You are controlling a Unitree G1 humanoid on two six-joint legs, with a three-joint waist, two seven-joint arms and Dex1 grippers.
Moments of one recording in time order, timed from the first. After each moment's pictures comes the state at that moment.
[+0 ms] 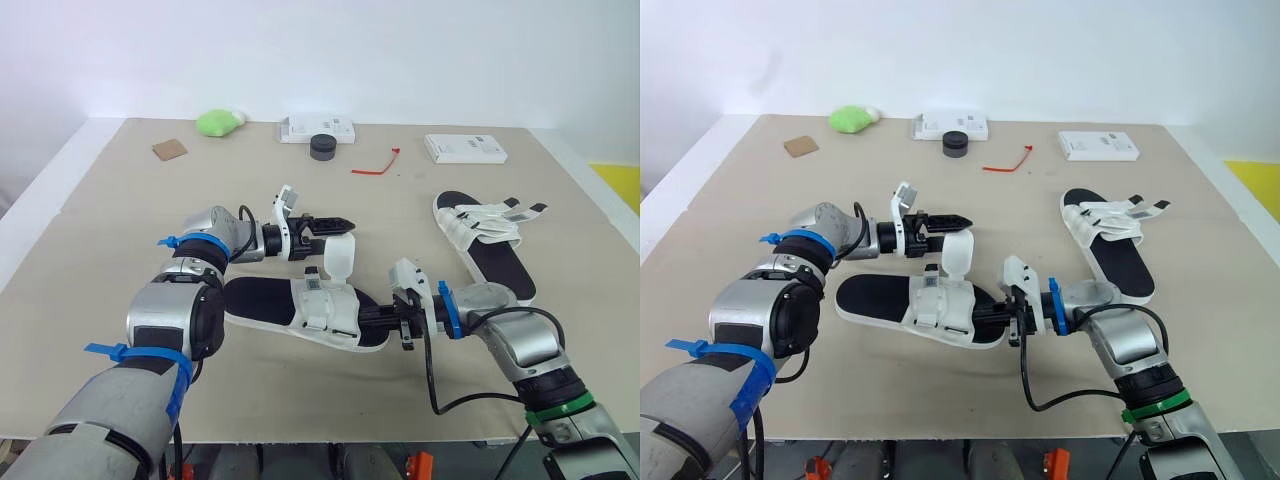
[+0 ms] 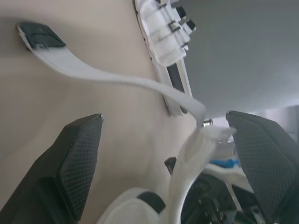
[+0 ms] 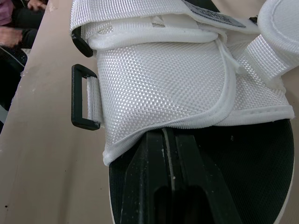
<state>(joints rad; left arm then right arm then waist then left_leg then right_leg) -1.28 0.17 0.30 1.23 -0.47 1.02 -0.83 -0.41 -0.64 0.21 -0.04 0.36 0.49 1.23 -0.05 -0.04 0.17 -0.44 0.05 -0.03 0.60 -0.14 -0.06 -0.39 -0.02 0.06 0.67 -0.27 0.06</state>
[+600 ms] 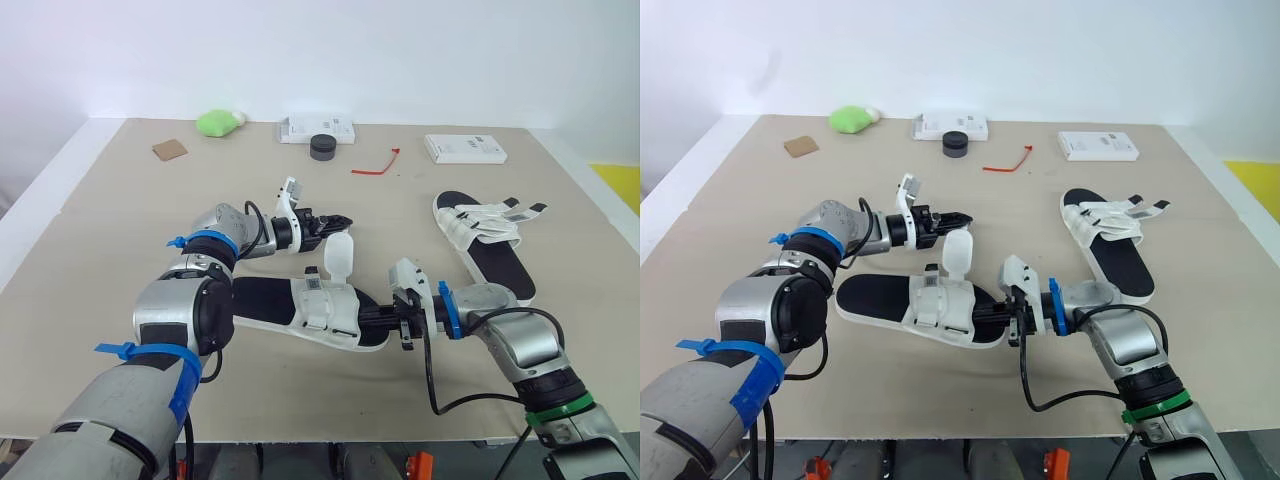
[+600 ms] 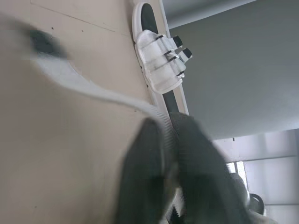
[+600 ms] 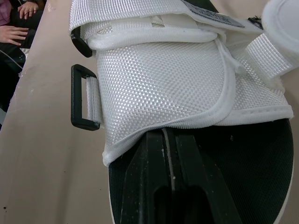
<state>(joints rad) -1.31 0.13 0.39 1.26 -0.48 0.96 -0.72 -0.41 -0.64 0.21 -0.04 0.36 0.49 1.22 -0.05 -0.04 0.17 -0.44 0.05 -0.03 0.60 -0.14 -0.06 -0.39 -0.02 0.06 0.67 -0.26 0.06</state>
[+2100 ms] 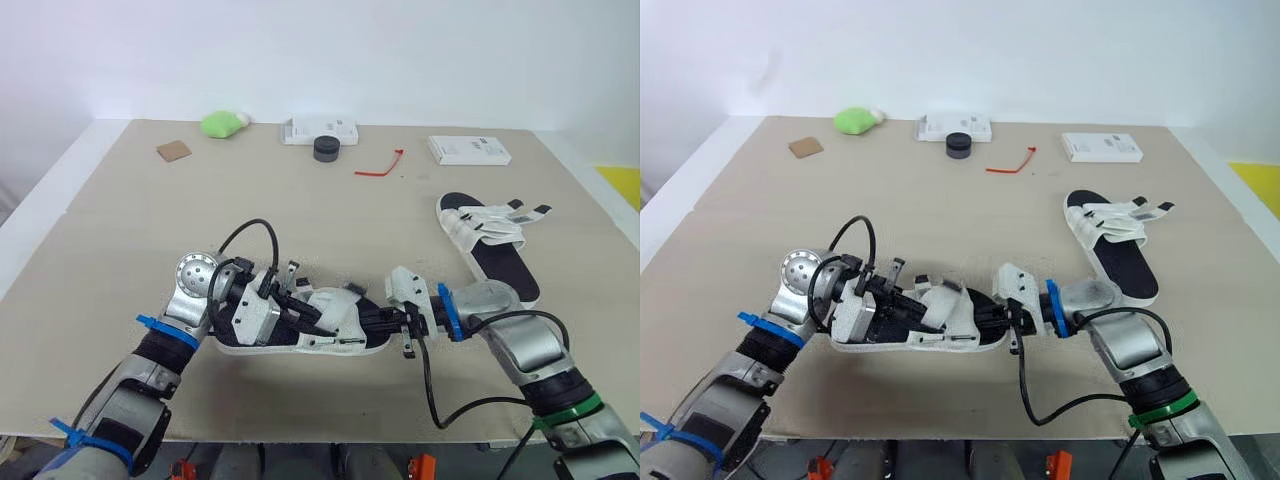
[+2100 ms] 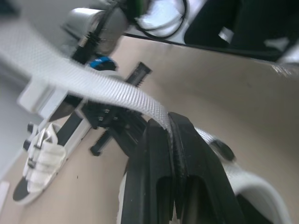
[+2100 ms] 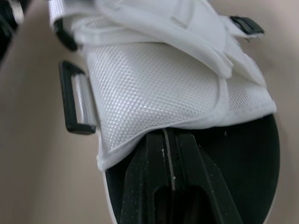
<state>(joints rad) -0.70 0.43 -0.40 0.43 -0.40 -0.87 -1.61 -0.40 -0.70 0.29 -0.07 0.25 0.31 1.22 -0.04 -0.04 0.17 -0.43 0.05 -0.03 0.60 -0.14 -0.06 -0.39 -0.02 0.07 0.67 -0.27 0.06</state>
